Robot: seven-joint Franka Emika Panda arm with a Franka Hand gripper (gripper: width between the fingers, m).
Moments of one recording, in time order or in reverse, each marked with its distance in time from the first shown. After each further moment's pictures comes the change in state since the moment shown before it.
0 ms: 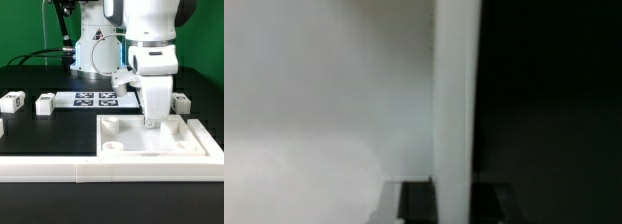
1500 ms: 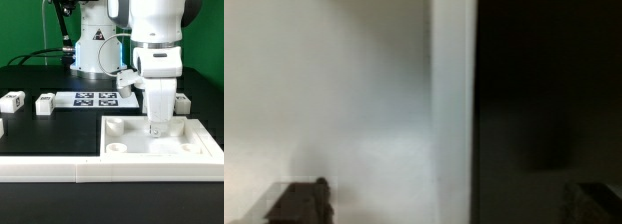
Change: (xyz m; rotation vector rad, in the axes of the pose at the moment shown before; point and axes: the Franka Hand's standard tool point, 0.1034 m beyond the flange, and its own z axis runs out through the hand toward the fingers) arm 0.004 0.003 0.000 0.012 -0.004 0.067
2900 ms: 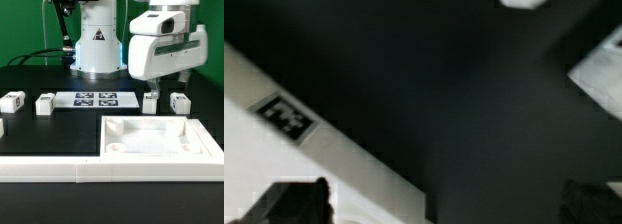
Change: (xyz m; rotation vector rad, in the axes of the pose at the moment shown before) arm 0.047 -0.048 -0.050 -0.053 0.023 0.926
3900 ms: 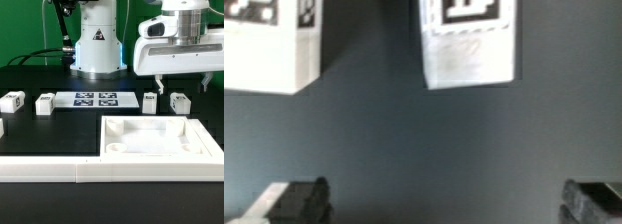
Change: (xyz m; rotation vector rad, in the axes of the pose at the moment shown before) arm -0.014 -0.045 0.012 0.055 -0.035 0.591
